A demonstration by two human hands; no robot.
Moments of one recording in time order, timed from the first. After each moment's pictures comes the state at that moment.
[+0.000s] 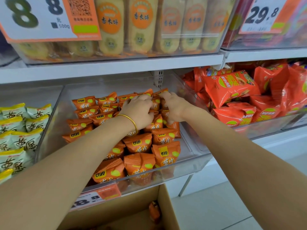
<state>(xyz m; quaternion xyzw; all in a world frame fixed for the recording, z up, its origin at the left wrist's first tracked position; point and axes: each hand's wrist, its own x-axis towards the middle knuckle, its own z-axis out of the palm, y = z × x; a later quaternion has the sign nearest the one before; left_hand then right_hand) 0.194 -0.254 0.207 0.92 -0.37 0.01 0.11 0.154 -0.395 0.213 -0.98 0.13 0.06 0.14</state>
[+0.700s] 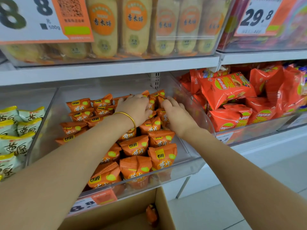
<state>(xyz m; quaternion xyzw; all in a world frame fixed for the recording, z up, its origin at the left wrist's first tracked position) 0.203 -0.262 0.213 0.93 -0.35 0.05 0.08 0.127 -0.397 0.187 -0.99 0.10 -0.06 0.11</state>
